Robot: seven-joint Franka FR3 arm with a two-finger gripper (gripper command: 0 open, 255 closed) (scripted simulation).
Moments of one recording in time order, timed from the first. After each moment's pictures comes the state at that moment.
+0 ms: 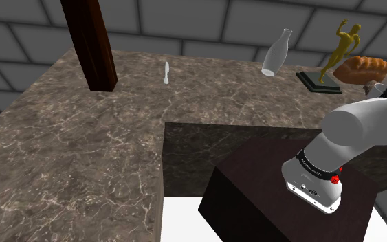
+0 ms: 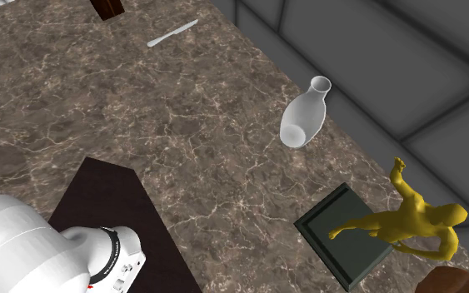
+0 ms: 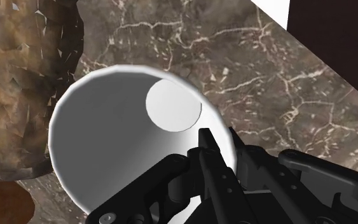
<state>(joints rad) -0.36 -0.74 -1.29 -2.46 -0.90 2.26 -1.04</state>
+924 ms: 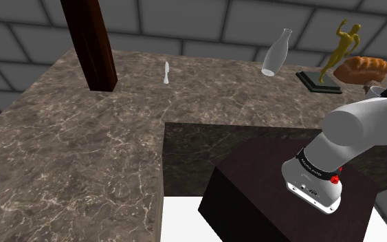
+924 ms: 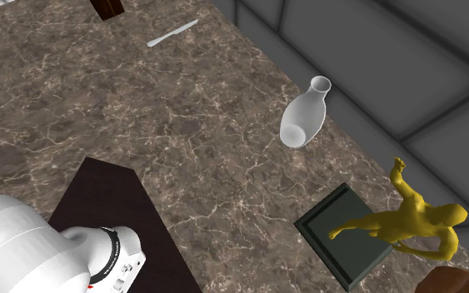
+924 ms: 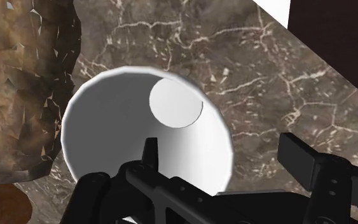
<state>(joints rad) -0.35 -0.73 -1.30 -2.46 -0.91 2.27 -1.03</state>
